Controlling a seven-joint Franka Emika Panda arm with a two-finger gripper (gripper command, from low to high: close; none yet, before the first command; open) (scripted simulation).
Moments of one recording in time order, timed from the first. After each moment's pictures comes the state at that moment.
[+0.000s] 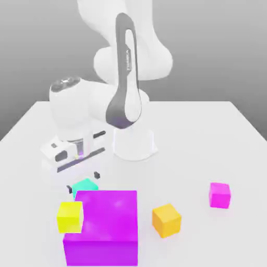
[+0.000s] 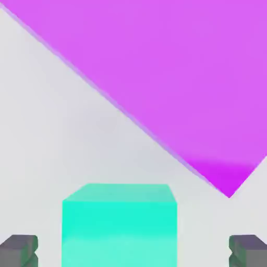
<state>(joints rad) 0.11 0.06 -0.48 -2.92 0.39 2.93 -0.68</state>
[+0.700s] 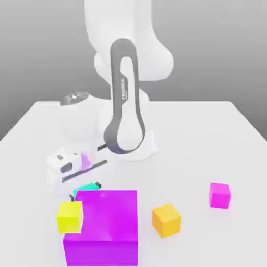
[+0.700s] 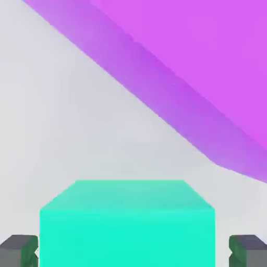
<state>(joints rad) -0.13 0.24 -0.11 -2.88 0.89 3.10 -1.05</state>
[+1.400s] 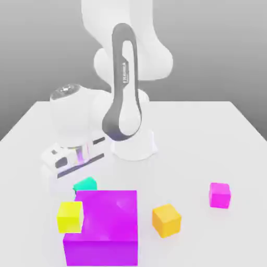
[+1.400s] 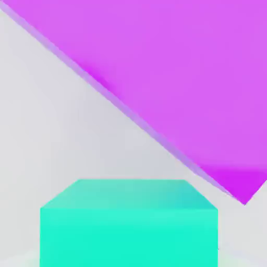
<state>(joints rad) 0.05 0.10 -0.41 -2.91 0.49 2.94 -0.76</state>
